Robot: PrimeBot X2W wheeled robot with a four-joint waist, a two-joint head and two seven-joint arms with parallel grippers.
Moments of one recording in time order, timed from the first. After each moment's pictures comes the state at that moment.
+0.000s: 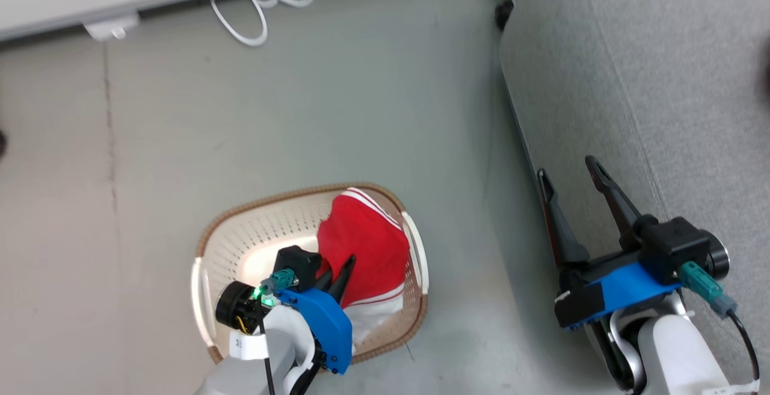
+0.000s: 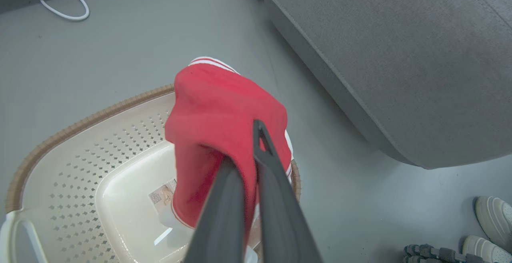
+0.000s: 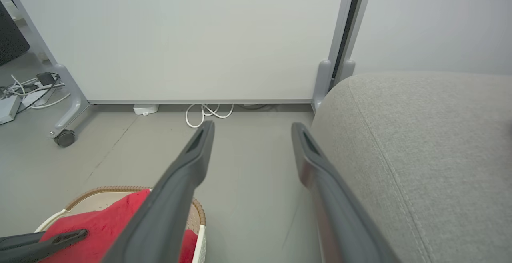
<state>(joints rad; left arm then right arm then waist) -0.61 0.10 -1.01 1.01 -0.82 -0.13 -0.26 -0.25 -0.05 0.08 0.12 0.07 0.13 -0.15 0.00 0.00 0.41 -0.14</state>
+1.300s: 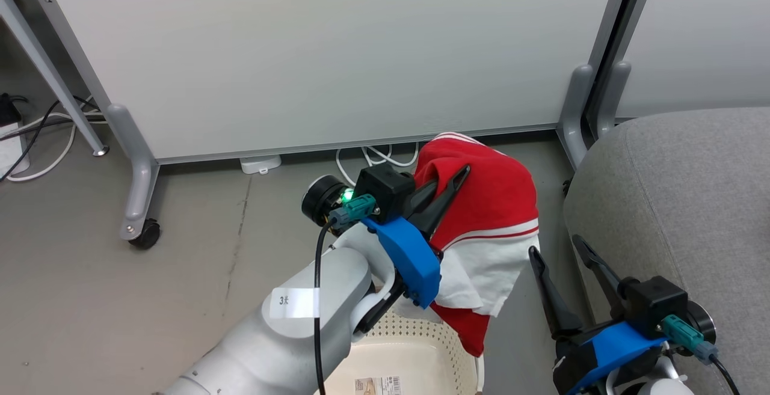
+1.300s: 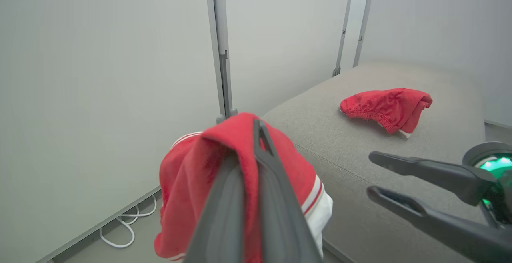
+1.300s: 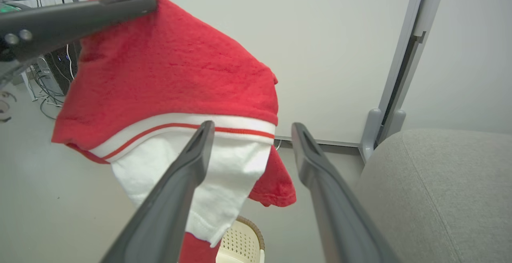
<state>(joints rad) -0.79 0.05 -1.07 0.71 -0.80 -0.13 -0.26 -0.06 -0.06 0.10 0.09 0.11 0.13 -0.06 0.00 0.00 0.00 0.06</state>
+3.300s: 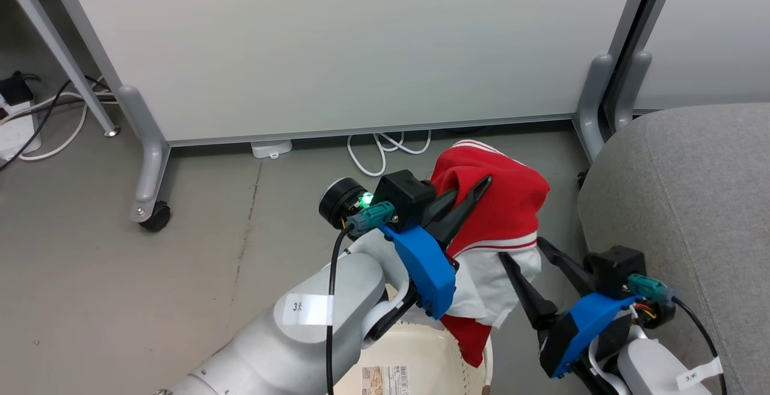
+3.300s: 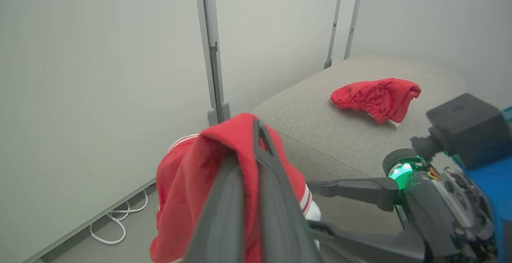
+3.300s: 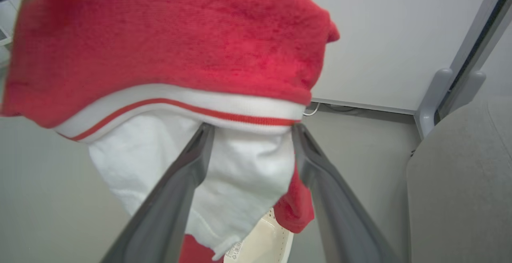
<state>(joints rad) -0.81 0.05 -1.14 0.68 -0.83 -0.13 -0.26 -0.27 -0.23 0.36 0.42 0.39 0.13 -0.08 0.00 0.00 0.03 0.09</state>
